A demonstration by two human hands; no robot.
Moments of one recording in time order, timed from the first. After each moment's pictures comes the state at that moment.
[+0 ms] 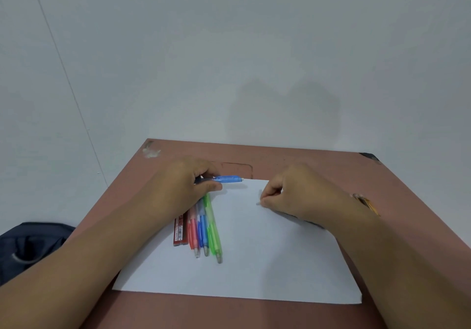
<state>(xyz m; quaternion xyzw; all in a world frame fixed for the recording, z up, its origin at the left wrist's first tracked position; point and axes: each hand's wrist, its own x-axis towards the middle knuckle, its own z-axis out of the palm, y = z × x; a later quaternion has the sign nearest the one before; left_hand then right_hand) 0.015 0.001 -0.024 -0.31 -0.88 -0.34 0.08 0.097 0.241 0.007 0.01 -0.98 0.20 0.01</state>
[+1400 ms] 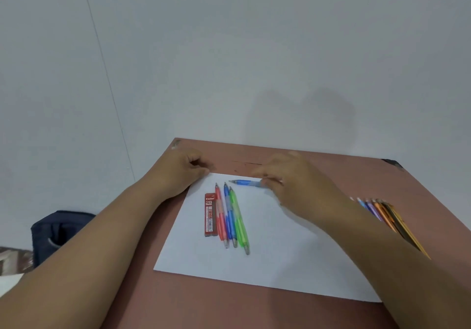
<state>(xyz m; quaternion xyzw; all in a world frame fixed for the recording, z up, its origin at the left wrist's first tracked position) -0.025 -0.049 -0.028 -0.21 -0.91 -0.36 0.04 0.083 0.200 0.009 0.14 -0.98 0.11 0.12</state>
